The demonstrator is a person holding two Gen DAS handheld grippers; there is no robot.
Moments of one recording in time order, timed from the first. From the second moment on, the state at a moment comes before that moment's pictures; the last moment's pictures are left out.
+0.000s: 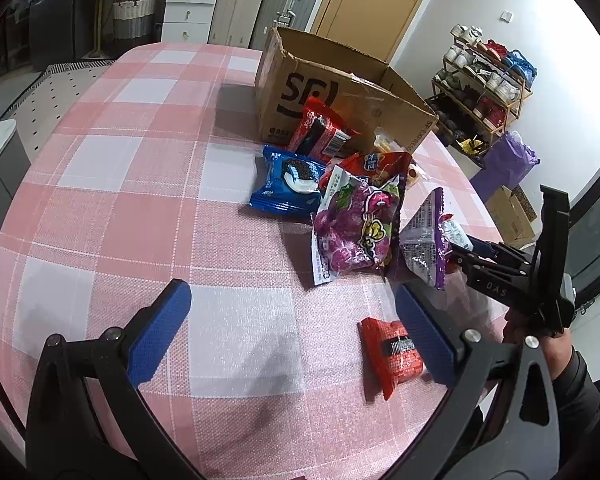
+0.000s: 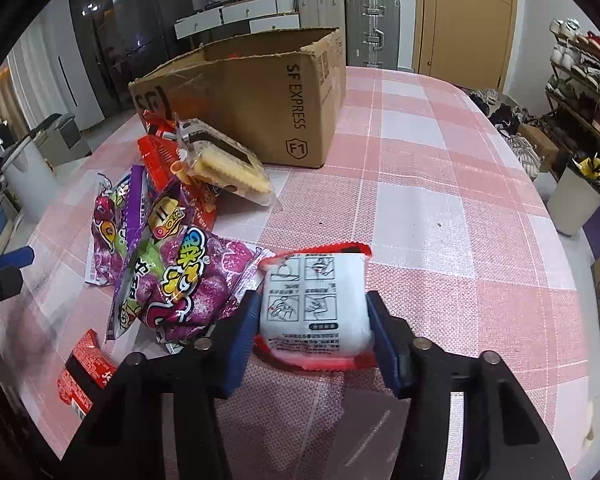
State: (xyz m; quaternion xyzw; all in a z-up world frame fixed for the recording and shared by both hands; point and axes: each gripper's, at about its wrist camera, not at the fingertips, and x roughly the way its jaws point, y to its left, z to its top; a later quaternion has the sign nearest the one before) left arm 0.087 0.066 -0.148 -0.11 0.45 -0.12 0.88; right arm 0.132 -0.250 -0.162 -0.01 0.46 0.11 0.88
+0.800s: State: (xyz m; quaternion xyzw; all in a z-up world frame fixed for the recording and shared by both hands) left arm 0.077 0.035 -0.150 -0.08 0.47 -0.14 0.87; right arm 0.102 -0.287 -0.127 0.11 0.40 0.14 0.90
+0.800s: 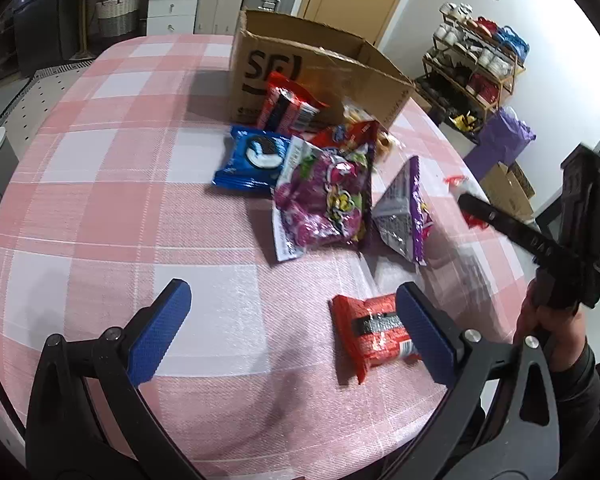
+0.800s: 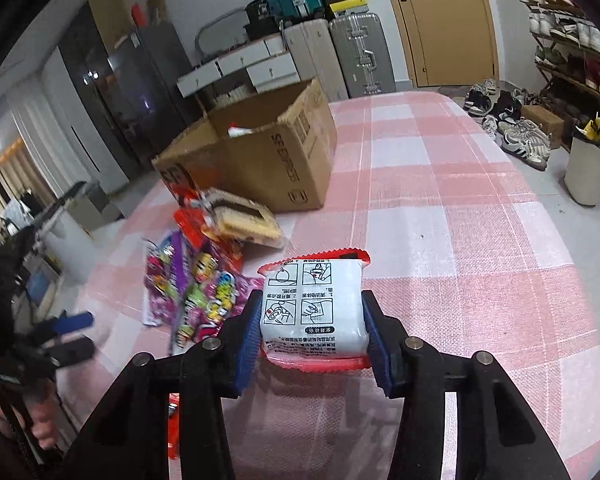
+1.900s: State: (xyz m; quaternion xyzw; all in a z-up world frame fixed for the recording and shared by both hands) left arm 0.086 -0.067 -0.194 0.03 0.54 -0.15 0.83; right arm 0.077 -0.305 -0.121 0.15 0.38 0.17 0.90
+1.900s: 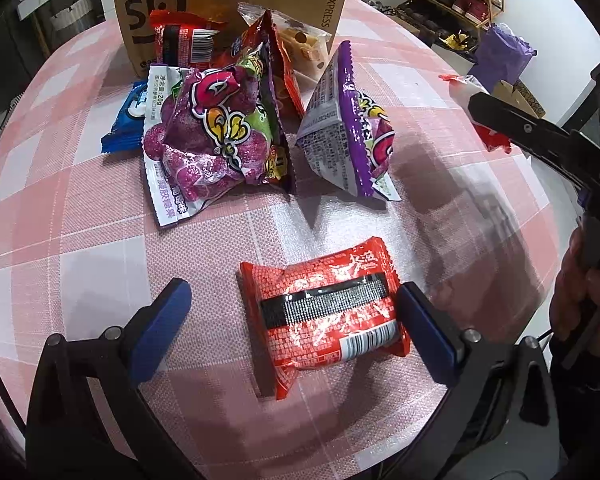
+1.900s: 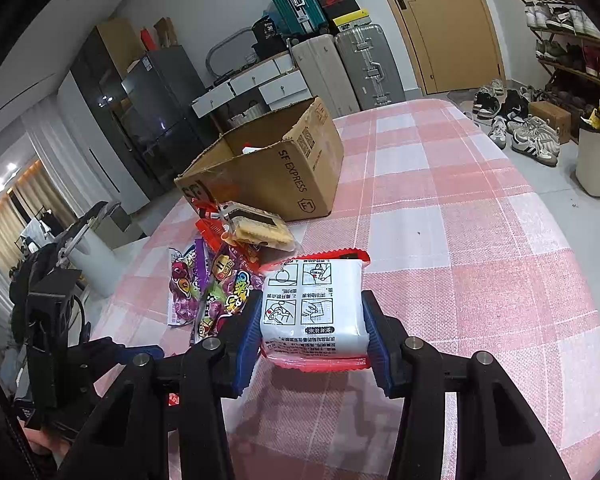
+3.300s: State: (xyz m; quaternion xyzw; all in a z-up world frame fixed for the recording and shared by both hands) left arm 0.067 -0.054 -0.167 0.04 0.49 -0.21 0.84; right arm 0.069 -0.301 -0.118 0.15 0.38 0.17 0.90
